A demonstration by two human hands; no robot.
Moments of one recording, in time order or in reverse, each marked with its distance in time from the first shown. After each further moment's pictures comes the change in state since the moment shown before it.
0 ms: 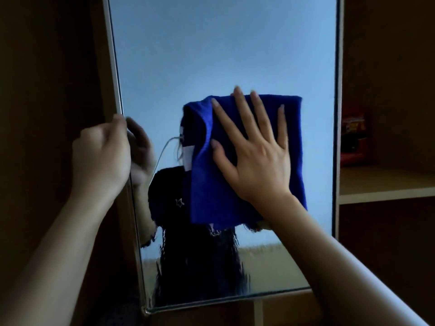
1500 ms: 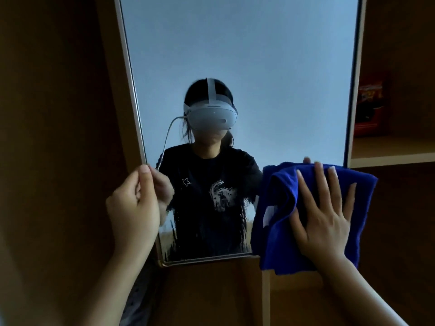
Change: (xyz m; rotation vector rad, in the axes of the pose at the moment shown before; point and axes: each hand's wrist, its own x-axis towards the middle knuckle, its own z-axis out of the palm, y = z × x) left_hand -0.128 -0.043 -0.010 -0.002 -0.007 0.074; right_hand -0.185 0.058 0.013 -0.014 -0.096 0.174
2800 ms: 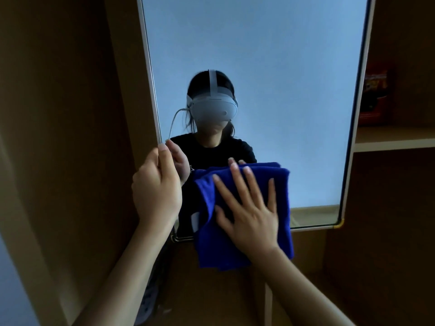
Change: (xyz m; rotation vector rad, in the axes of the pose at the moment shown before) left_hand -0.003 0.008 0.005 0.026 0.001 -0.090; right_hand -0.019 -0.121 0.020 0.024 -0.003 -0.190
